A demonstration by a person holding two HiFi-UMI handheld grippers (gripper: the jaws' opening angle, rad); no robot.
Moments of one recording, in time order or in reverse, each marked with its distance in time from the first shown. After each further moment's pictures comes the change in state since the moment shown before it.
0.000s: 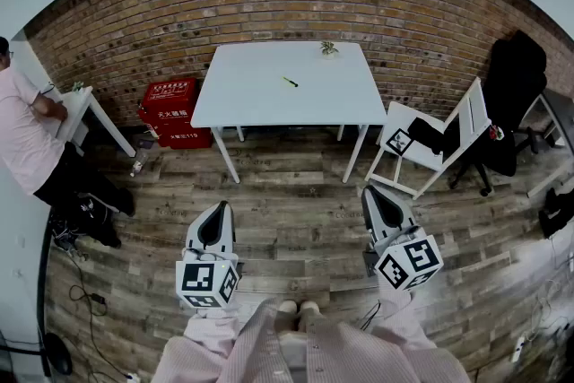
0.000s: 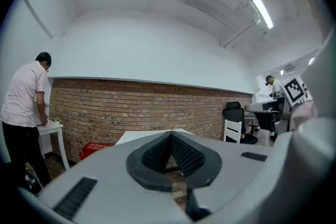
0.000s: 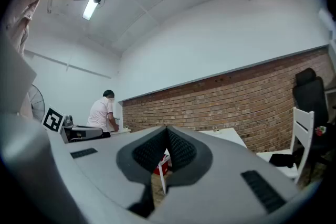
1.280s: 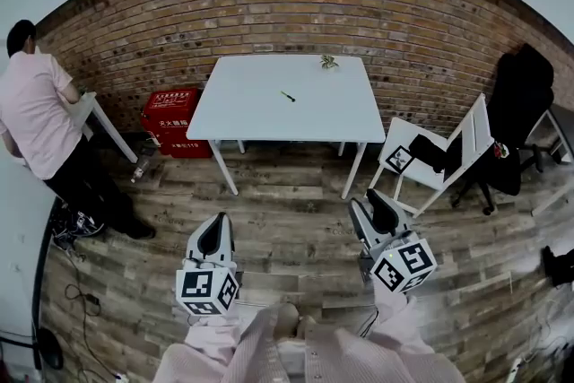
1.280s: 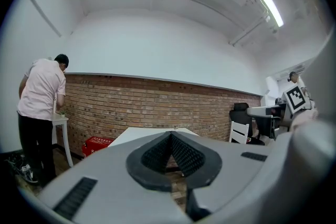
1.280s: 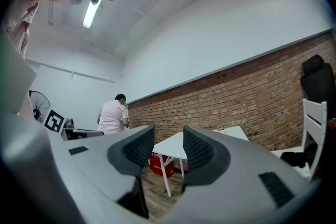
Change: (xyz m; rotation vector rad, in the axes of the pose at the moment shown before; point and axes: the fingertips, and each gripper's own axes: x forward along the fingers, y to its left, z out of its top) left arm 0.029 -0.028 -0.015 -0.056 0.012 0.080; right arm 0.018 -0.051 -0.015 0.045 -0.014 0.095
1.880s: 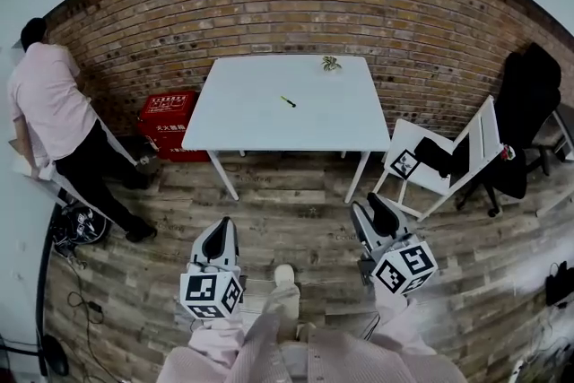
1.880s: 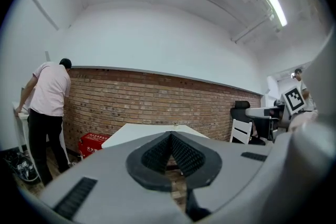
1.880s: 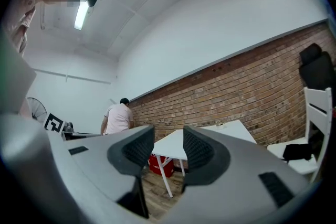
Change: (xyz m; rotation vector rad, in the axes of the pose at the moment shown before) left arm 0.059 0.010 -0.015 -0.018 0.041 -0.013; right arm 0.048 -0.038 -0.021 0.062 0.022 -0.021
